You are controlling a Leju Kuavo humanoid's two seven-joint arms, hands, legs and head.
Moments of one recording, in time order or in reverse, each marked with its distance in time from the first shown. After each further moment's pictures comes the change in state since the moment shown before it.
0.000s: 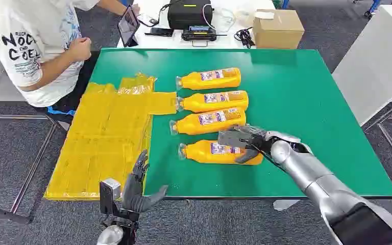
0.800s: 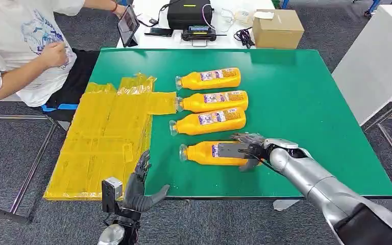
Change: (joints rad) left arm -0.016 -0.003 -0.006 0.027 0.007 -0.003 0.001; right arm -0.004 -0.023 0.168 0.015 -0.042 -0.048 0.005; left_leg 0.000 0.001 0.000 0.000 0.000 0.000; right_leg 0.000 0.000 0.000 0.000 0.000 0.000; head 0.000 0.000
